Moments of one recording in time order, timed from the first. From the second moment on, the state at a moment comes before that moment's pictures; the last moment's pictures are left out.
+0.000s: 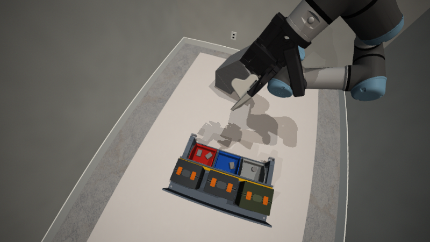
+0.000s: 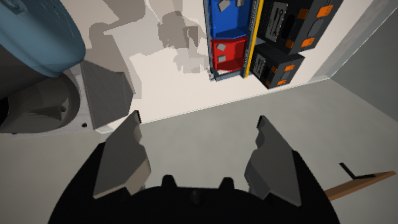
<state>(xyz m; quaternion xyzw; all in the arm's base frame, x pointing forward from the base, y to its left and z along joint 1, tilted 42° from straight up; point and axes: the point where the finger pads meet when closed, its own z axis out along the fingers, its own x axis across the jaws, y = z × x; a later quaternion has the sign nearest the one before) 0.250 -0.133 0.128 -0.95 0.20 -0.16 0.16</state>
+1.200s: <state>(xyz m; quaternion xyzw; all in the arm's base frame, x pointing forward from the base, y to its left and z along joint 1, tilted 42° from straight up) 0.242 -0.137 0.136 -0.96 0.19 -0.16 0.17</state>
